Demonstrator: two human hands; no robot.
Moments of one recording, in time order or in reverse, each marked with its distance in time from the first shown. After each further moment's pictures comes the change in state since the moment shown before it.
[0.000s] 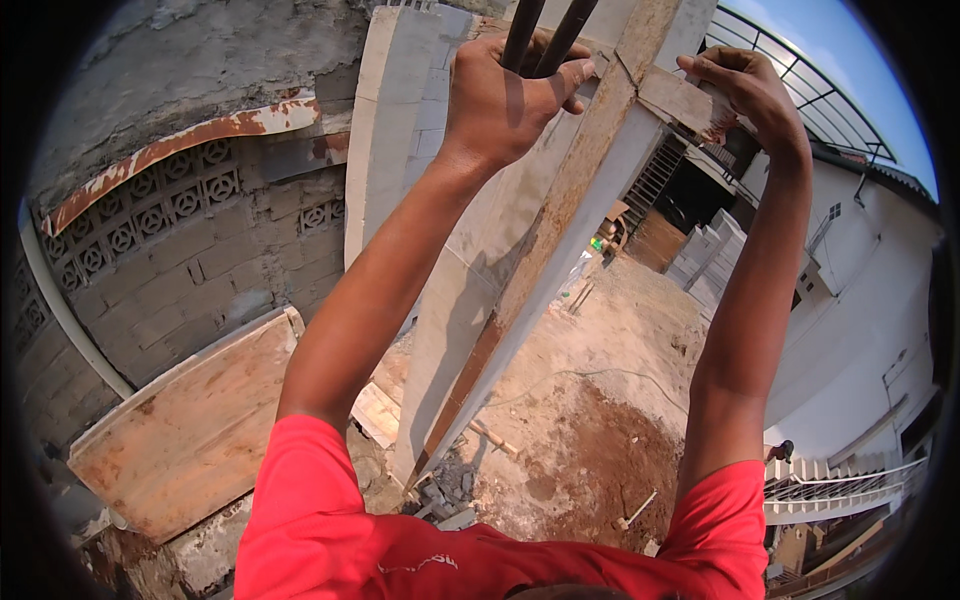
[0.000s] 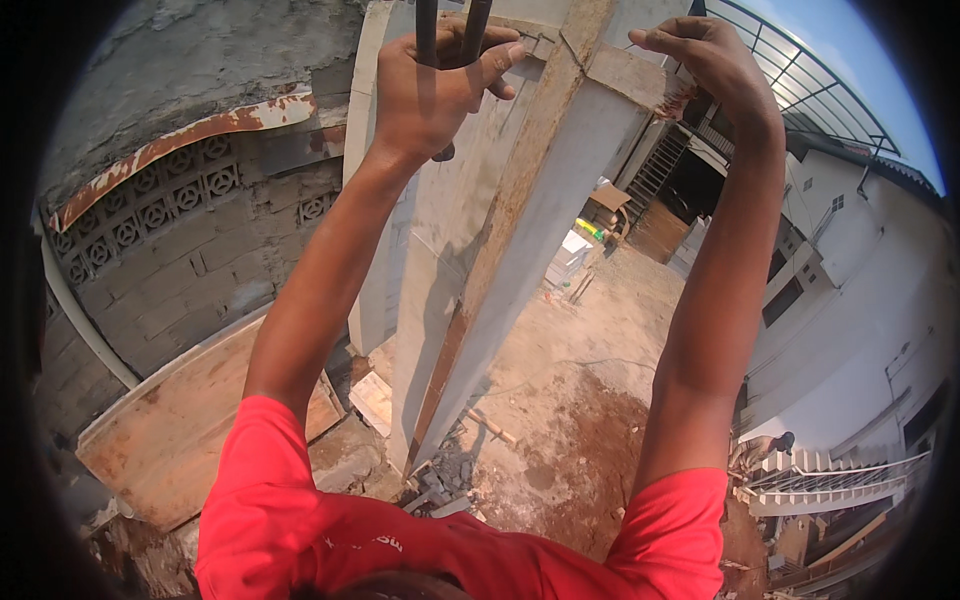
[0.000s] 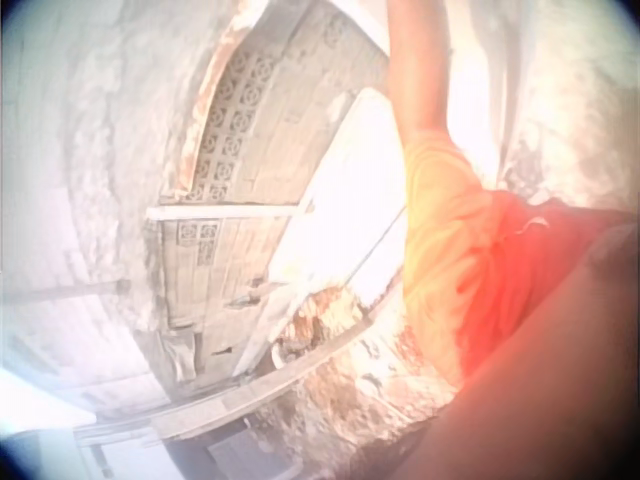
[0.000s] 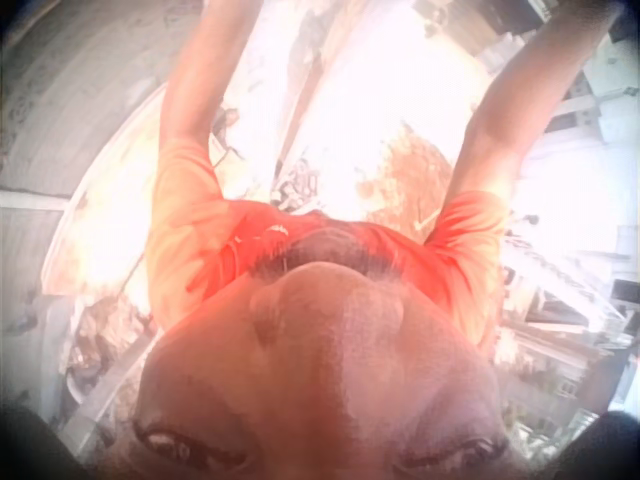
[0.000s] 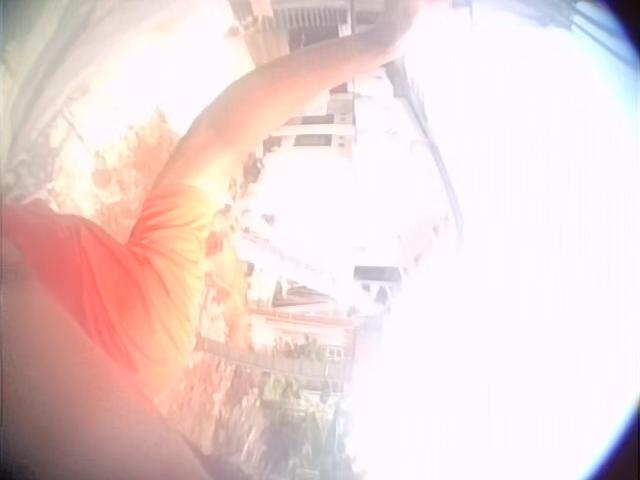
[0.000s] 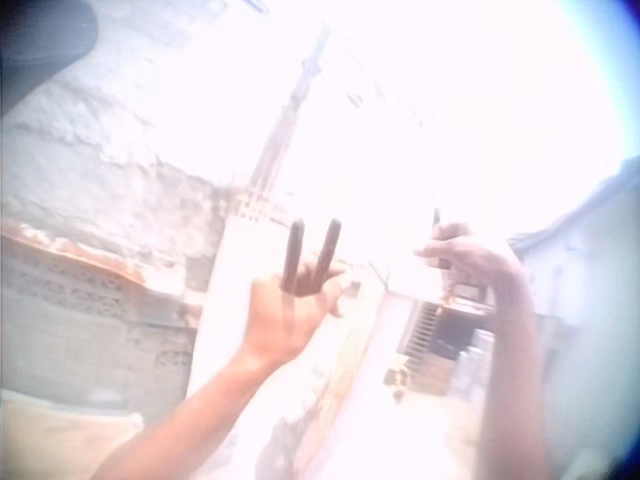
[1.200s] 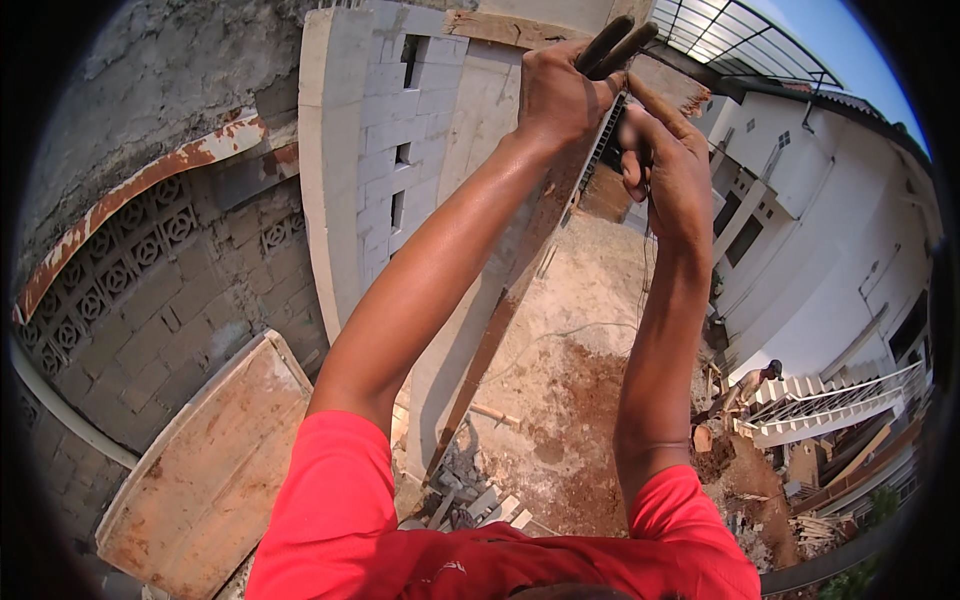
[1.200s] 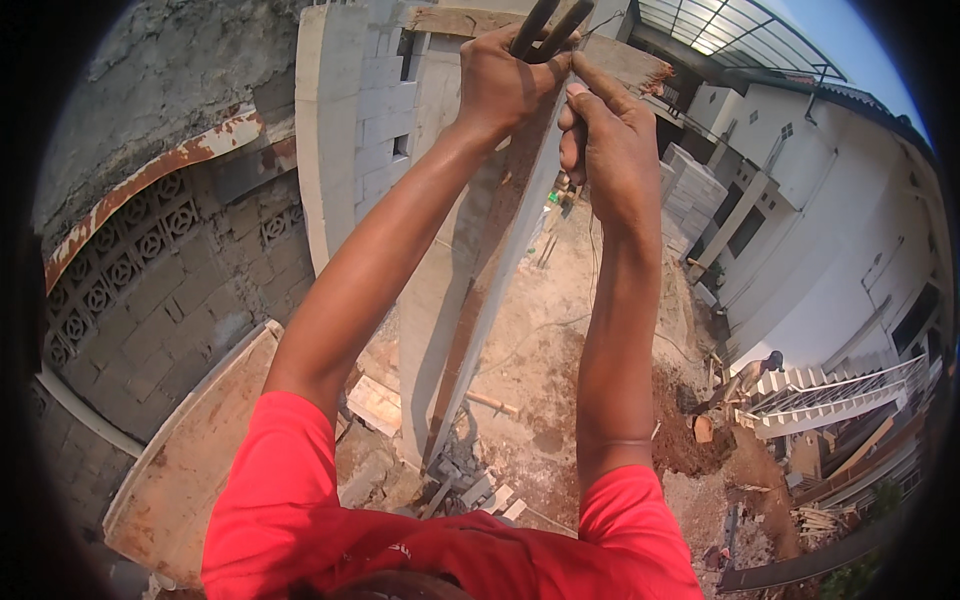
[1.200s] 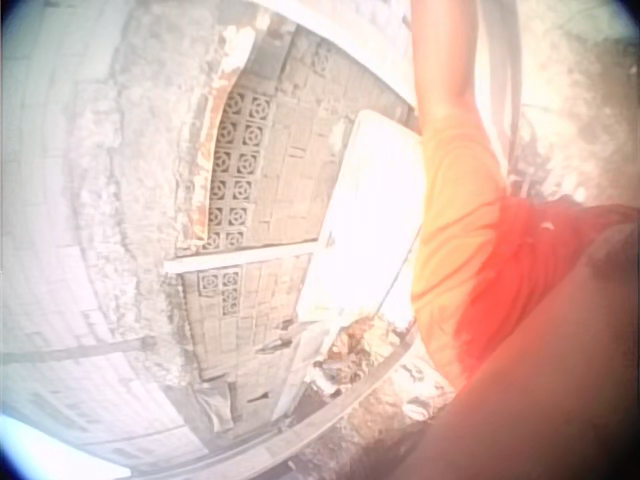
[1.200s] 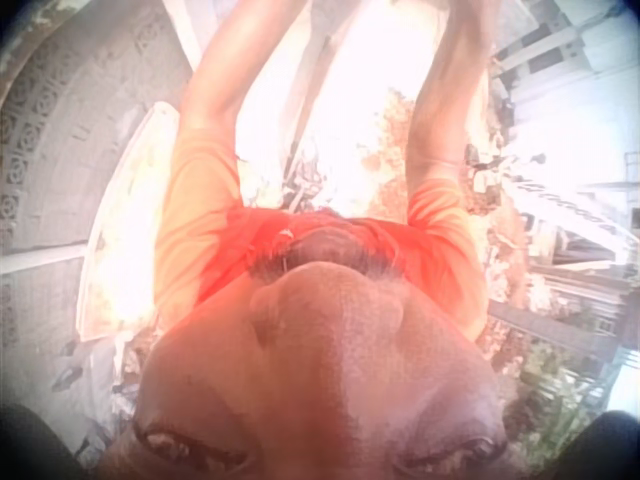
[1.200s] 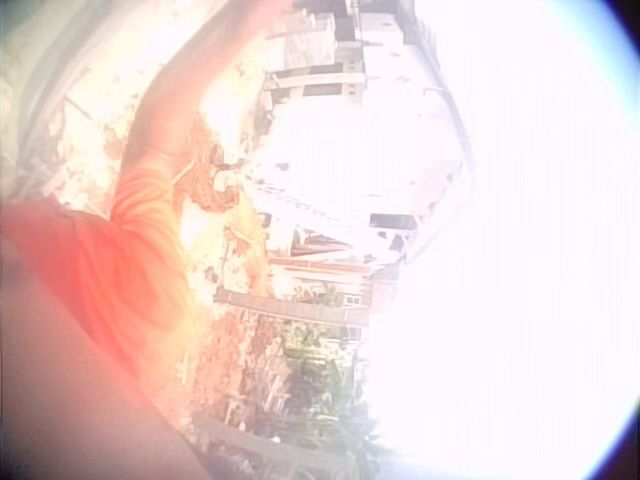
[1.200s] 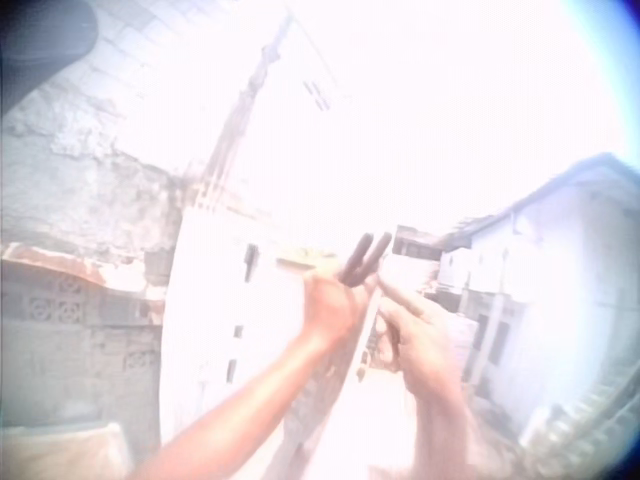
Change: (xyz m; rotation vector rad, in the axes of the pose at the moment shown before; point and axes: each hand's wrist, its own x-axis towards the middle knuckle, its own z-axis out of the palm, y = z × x) left_hand 0.012 -0.034 0.049 -0.079 -0.029 0.010; right_hand -0.137 -0.141 0.111 0.774 0.321 0.306
